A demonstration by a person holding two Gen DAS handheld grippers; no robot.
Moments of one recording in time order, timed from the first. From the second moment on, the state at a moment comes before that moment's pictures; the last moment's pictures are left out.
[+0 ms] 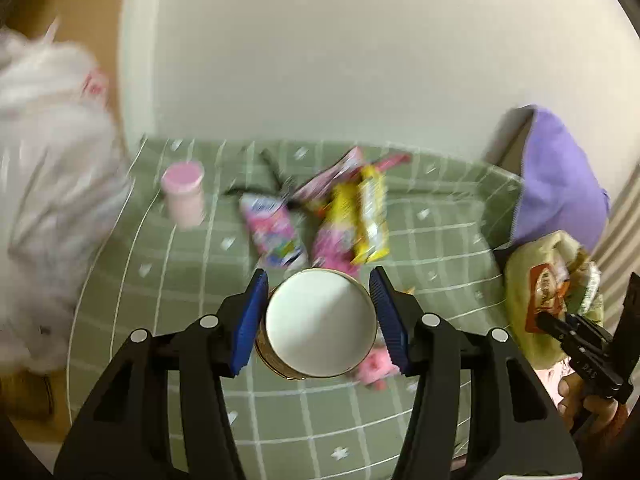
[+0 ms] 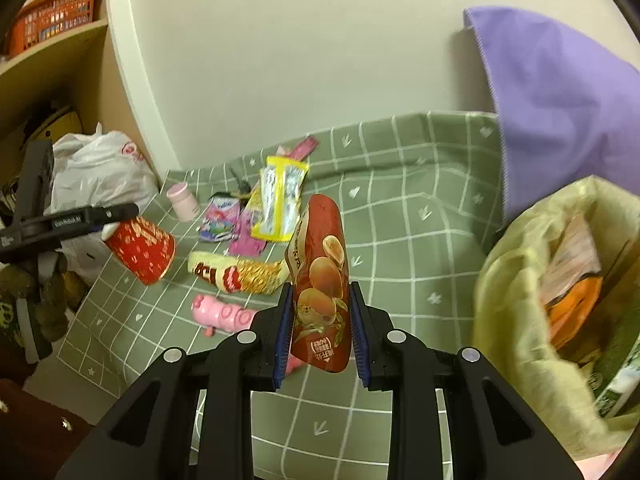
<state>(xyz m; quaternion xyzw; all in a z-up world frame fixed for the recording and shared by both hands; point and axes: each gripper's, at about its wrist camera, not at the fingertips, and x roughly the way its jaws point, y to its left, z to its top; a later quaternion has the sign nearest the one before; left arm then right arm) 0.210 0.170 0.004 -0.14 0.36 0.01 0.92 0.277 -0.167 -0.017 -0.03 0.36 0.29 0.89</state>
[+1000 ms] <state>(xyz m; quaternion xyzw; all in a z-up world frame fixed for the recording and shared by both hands) 0.313 -0.109 0.097 -0.09 0.29 -0.37 0.88 0.245 -0.372 0.085 0.00 0.28 0.05 0.96</state>
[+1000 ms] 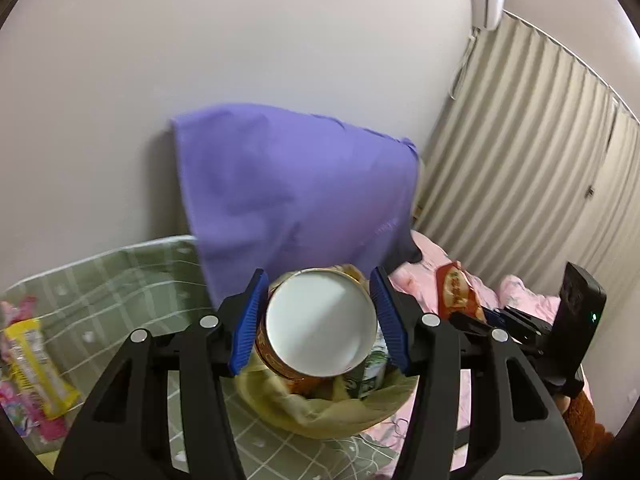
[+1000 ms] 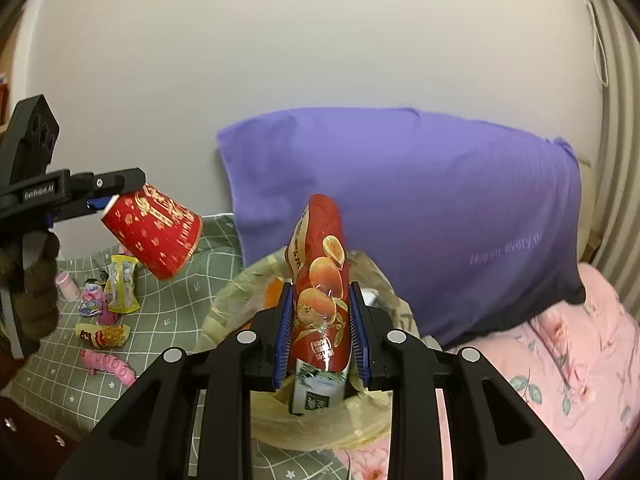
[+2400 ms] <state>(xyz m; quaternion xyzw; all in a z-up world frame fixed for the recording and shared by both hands) 0.347 -0.178 -0.020 -0.03 0.42 -0.38 0.82 0.312 -0.370 0.007 0.00 0.40 0.08 0.91</state>
